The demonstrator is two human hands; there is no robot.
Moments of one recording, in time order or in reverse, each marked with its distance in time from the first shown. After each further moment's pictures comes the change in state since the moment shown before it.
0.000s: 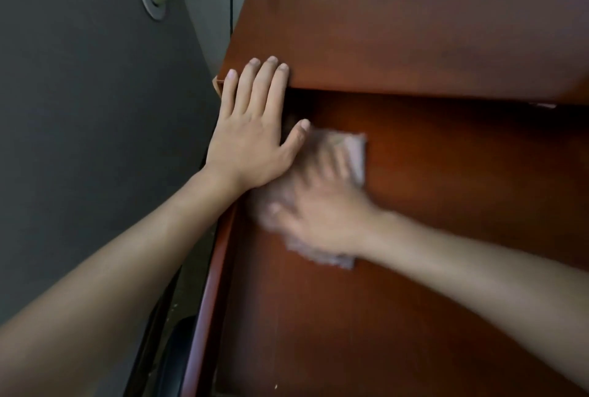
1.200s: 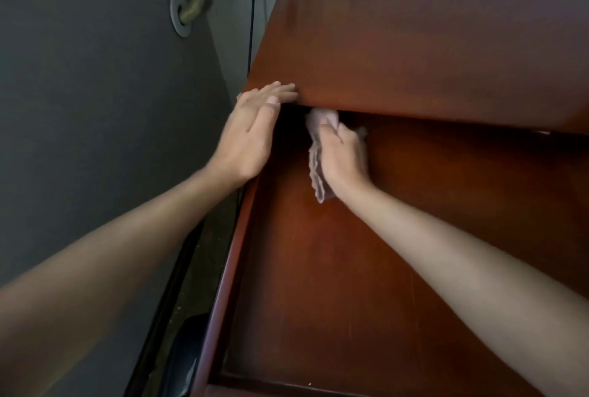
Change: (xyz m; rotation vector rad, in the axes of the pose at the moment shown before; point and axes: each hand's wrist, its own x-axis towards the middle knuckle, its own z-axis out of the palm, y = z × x) left_hand 0.005 -0.017 -0.042 -0.748 -0.084 -0.201; right_hand 0.068 0.025 -0.025 1.003 0.443 0.596
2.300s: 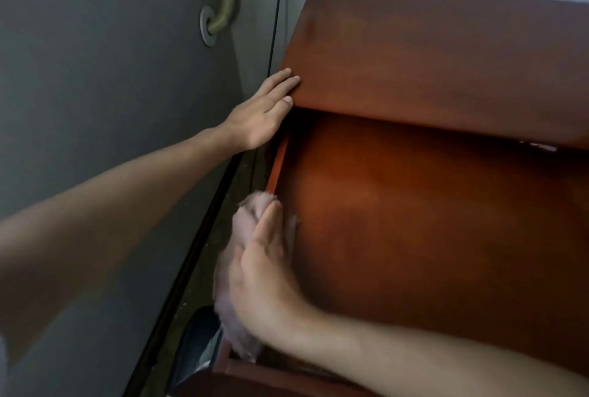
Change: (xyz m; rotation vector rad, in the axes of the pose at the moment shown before) left_hand 0.033 -0.031 -0.033 0.206 -0.284 -0.140; right_hand -0.203 -0.033 0.045 -0.335 -0.410 -0.378
